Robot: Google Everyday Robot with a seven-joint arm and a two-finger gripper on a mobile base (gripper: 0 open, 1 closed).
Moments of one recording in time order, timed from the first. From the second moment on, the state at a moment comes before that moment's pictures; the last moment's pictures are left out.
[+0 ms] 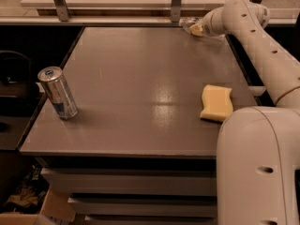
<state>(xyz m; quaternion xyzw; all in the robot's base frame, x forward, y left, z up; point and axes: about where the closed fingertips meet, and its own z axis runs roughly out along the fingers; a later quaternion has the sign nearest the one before) 0.920 -0.214 0.864 -0.30 0.80 -0.03 0.52</state>
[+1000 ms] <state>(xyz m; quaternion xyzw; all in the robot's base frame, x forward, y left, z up) 0.913 -0.206 0.874 -0.33 0.79 -0.03 0.52</state>
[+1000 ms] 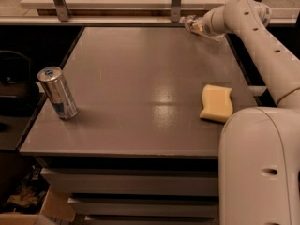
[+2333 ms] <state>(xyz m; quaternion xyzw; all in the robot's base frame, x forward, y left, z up) 0.882 -0.160 0.941 -0.42 0.72 0.02 0.55</state>
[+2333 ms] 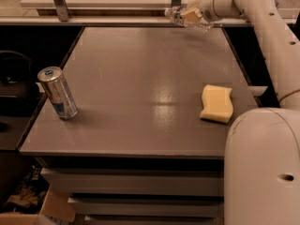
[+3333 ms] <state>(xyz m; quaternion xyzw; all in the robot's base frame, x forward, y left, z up) 0.822 -0.076 0.950 -0.54 0.63 0.15 0.53</state>
